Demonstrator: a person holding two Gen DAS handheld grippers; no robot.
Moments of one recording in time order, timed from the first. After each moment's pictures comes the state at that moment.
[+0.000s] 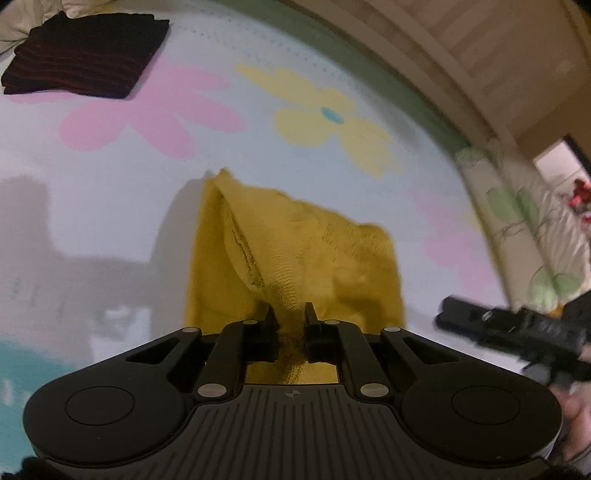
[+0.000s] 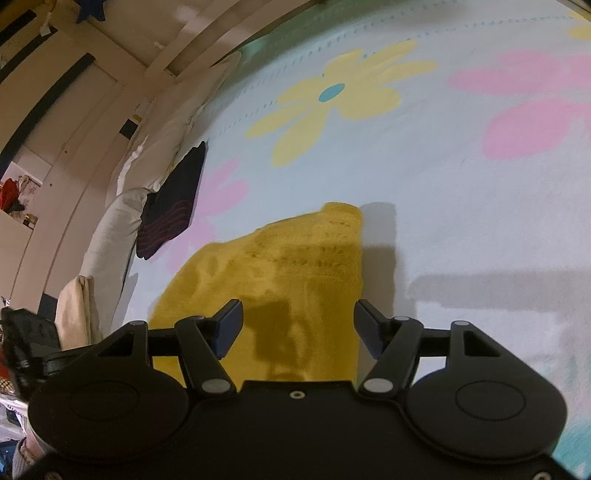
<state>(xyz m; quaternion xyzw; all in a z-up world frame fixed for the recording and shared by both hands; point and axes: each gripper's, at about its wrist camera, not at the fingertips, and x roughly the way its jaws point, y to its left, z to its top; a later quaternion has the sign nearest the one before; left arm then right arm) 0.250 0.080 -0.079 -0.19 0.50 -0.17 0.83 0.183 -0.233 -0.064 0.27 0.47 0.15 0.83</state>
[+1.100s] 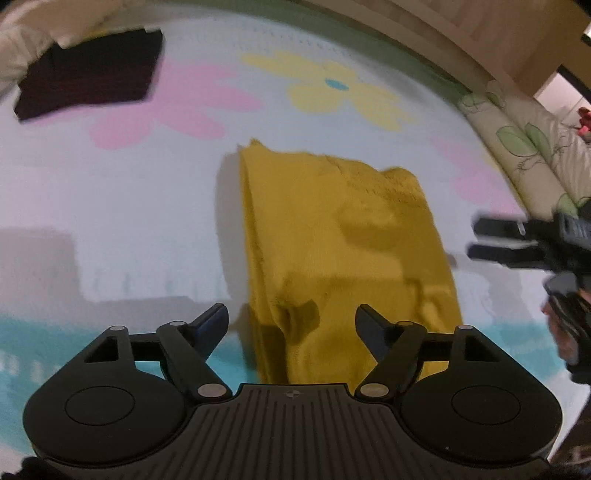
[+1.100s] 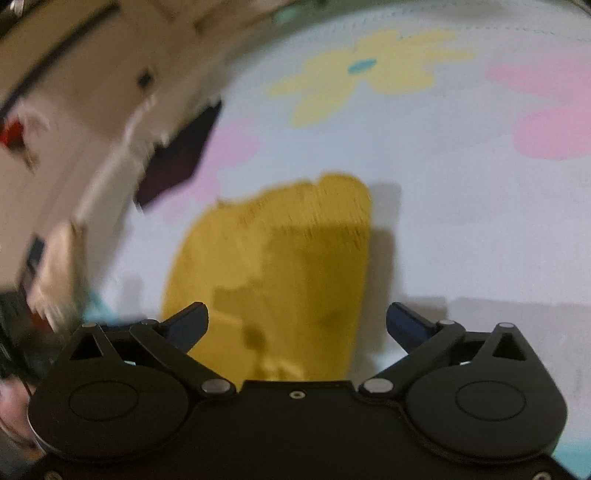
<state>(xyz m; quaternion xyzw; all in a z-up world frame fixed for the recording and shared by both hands) 0.220 0.096 -0.087 -0.09 0.51 -0.19 0.83 0.182 -0.221 -0.072 0.21 0.48 0.19 0.83</state>
